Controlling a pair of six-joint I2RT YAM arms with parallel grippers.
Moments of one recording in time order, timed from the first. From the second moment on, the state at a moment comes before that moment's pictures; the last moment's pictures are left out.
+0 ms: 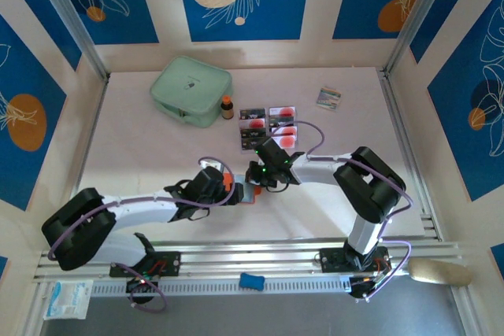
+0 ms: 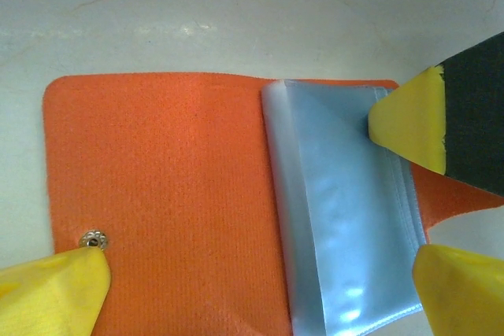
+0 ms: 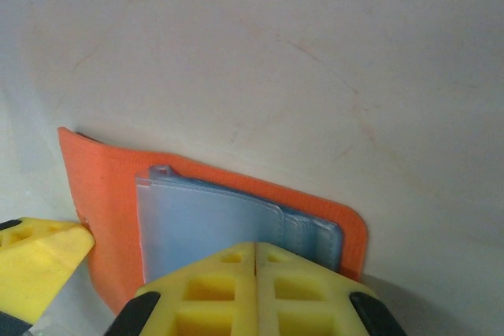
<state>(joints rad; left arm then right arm) -0.87 1.34 0.47 0.01 -0.13 -0.75 0.76 1.75 0.87 -0.10 -0.26 0.91</state>
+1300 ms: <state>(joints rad) -0.88 1.40 0.49 -0.02 -0.24 -0.76 0.74 1.68 0.83 -0.05 -0.31 0.91</state>
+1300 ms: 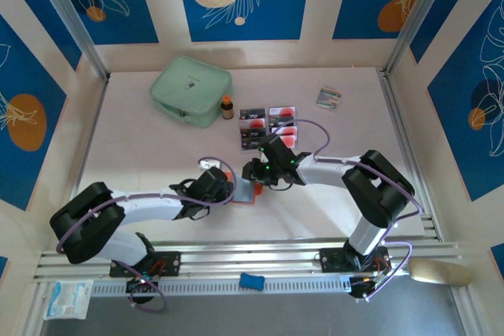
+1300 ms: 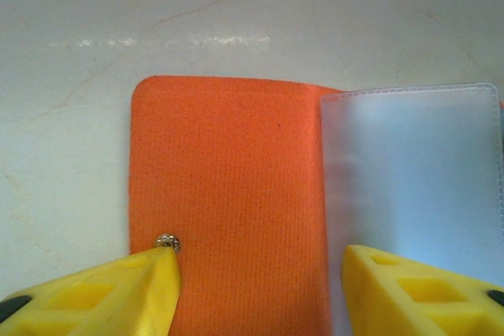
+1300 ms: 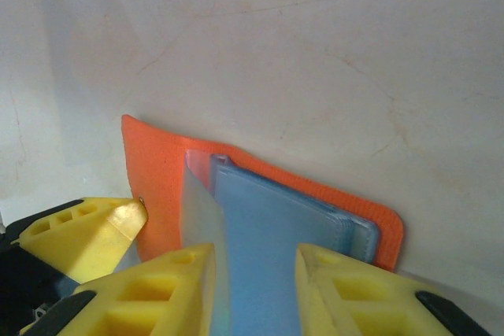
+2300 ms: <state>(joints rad) -0.87 0.99 0.48 -0.27 -0.30 -0.76 0.79 1.72 0.99 -0.09 -0.42 0.92</state>
